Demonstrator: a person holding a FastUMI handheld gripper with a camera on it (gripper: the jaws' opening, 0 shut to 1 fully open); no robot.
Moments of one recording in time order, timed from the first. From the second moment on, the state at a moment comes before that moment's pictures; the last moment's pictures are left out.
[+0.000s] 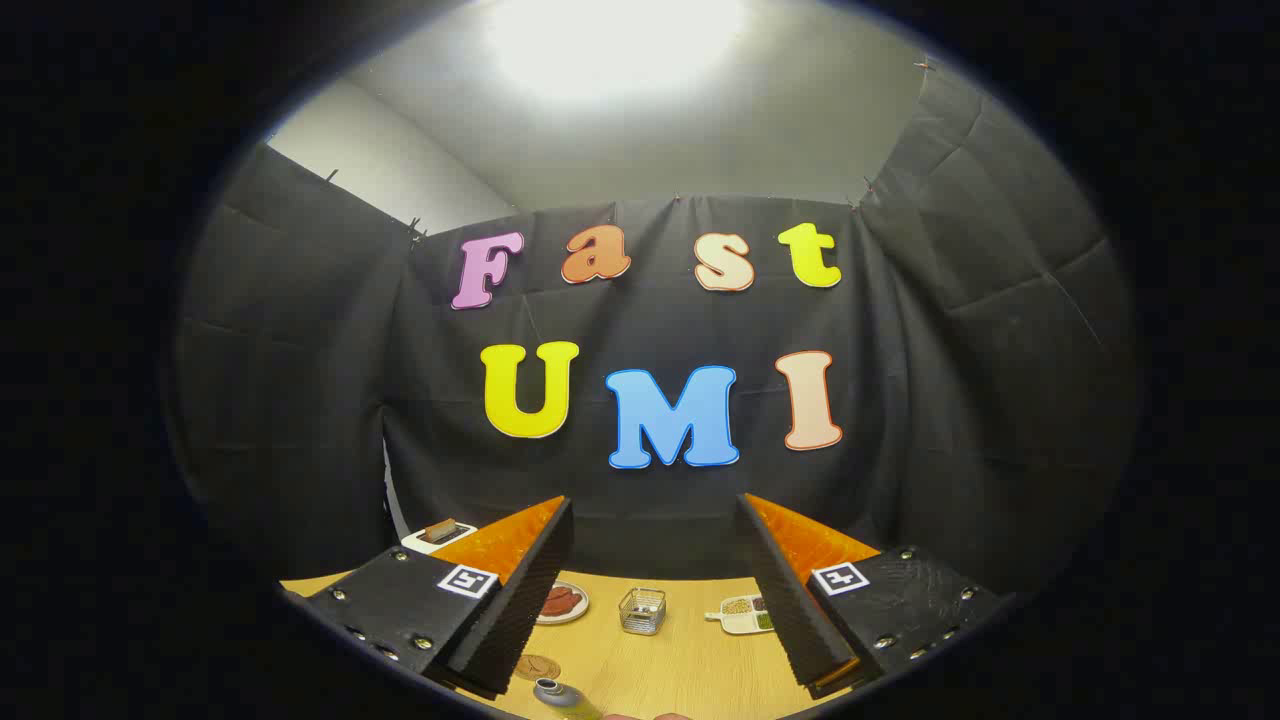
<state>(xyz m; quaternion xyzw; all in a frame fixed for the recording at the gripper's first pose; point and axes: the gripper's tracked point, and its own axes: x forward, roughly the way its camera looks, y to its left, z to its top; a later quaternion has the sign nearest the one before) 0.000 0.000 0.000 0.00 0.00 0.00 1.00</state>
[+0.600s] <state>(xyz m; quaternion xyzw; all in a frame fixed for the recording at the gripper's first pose) 0.005 0.002 -0.013 0.01 0.01 0.00 1.00</state>
